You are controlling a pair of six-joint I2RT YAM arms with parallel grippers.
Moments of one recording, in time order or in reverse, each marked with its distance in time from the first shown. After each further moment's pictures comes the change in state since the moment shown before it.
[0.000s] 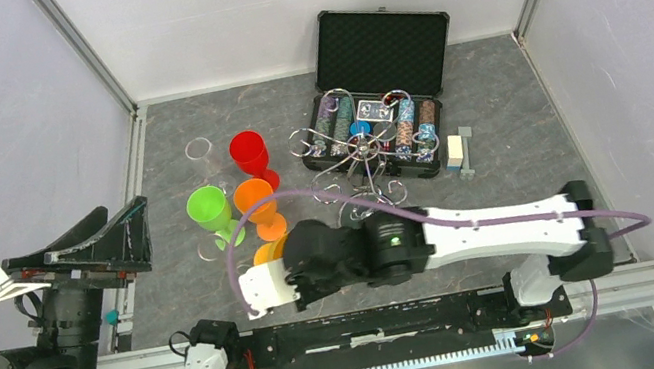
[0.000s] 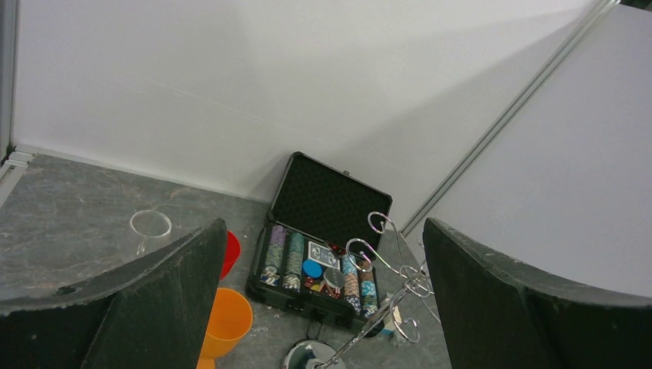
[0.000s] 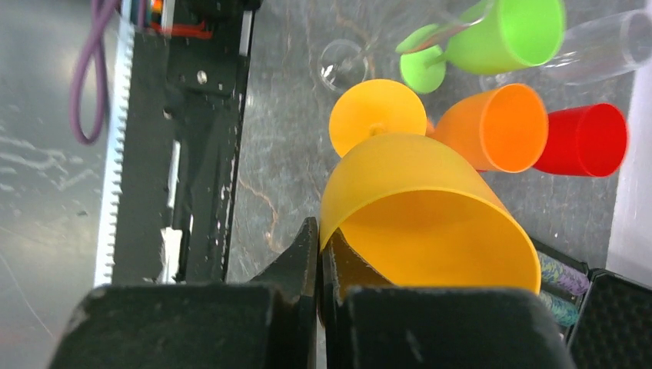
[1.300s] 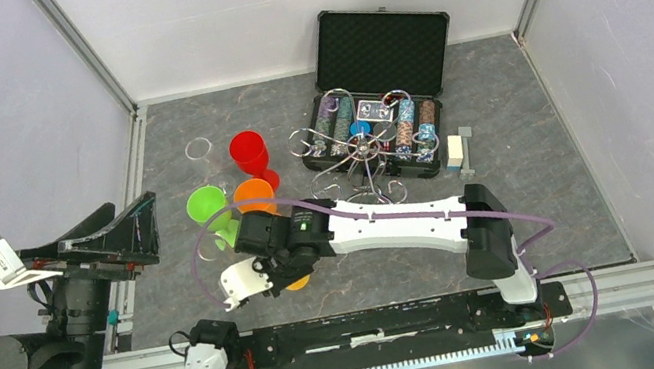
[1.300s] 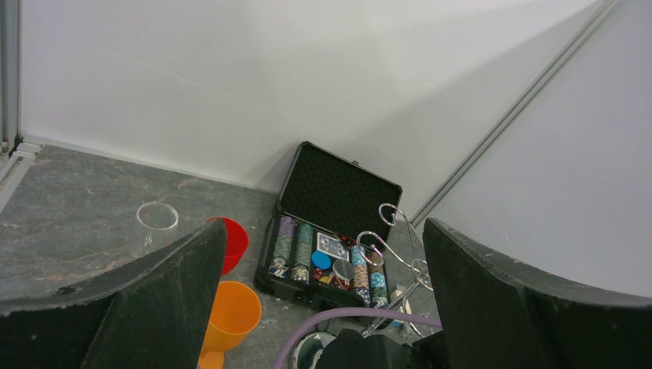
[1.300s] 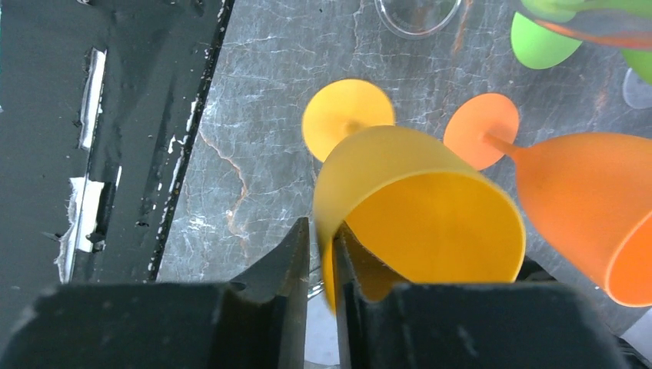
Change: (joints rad) left arm 0.000 0.001 -0.045 0.009 0.004 0.016; right arm -0.145 0.454 0.259 -0.225 -0.174 -0.274
